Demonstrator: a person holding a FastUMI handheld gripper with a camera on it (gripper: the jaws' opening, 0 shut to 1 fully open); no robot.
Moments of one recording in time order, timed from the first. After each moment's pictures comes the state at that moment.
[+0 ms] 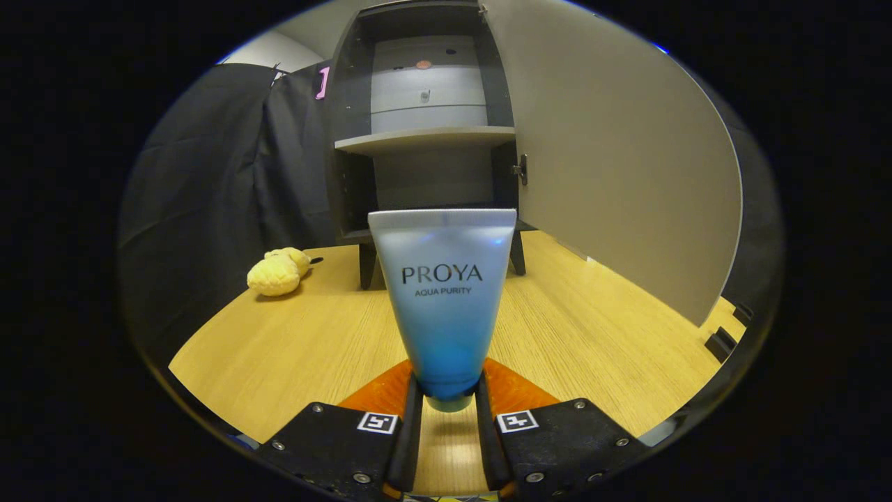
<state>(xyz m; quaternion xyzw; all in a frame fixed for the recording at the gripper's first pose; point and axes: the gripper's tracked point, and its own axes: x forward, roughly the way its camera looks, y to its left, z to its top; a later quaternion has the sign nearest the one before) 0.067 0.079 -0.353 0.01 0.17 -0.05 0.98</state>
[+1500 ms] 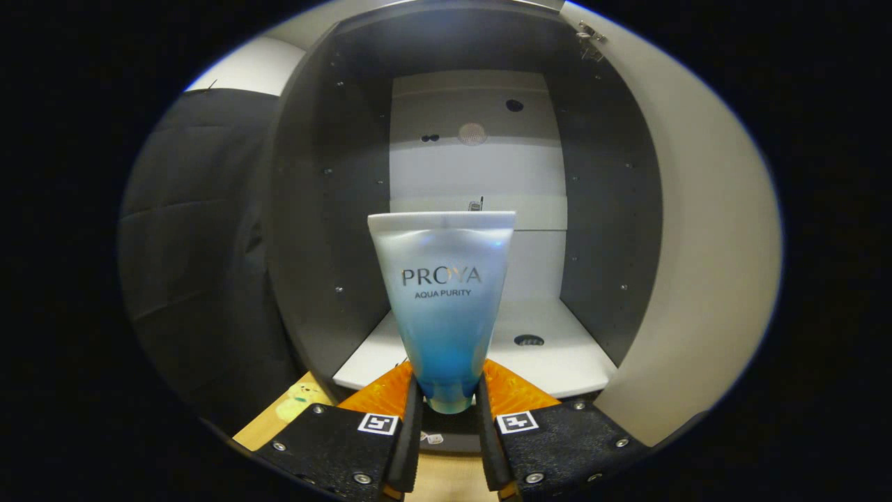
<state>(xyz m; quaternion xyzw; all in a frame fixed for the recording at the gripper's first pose) 0.331 0.108 -0.031 -0.03 0.10 0.04 0.99</state>
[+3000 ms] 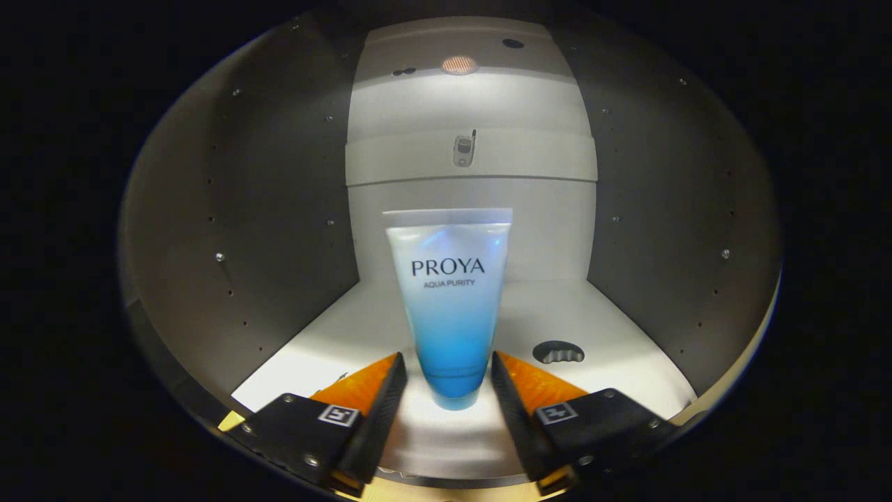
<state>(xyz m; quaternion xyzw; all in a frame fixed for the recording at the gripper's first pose) 0.445 0.095 -0.101 -0.02 0.13 0.04 0.99</state>
